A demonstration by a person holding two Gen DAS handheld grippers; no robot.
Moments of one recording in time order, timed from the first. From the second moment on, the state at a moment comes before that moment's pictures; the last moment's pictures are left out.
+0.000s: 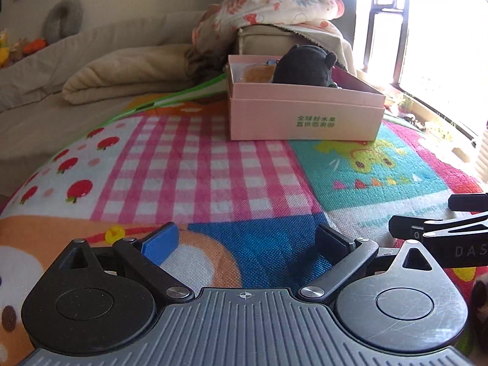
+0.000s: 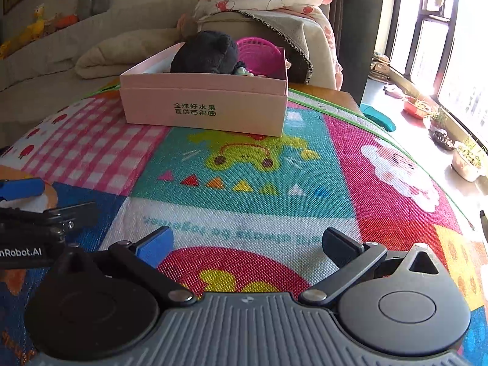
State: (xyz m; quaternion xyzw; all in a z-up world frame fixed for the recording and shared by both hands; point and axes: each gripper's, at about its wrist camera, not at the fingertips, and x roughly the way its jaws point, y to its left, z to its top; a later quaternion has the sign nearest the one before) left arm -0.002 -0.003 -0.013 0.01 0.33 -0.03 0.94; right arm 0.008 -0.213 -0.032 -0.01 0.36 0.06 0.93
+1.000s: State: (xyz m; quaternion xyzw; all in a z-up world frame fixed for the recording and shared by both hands) left arm -0.002 -0.003 -0.015 0.00 0.33 -0.01 0.94; right arm 0.008 -0.208 -0.036 0.00 0.34 0.03 0.94
